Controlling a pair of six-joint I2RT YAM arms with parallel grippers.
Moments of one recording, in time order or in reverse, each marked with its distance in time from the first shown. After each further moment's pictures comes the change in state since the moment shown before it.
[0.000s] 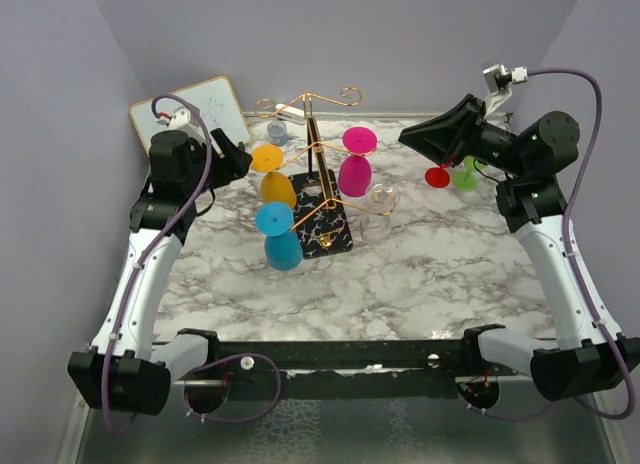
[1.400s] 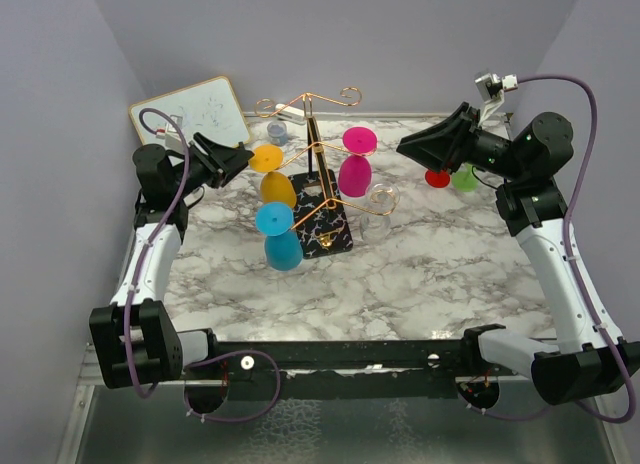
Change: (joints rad) left arm 0.240 0.169 -0.247 0.643 0.657 -0.574; right arm 0.000 -0.013 -0.014 -0.195 0.018 -0.108
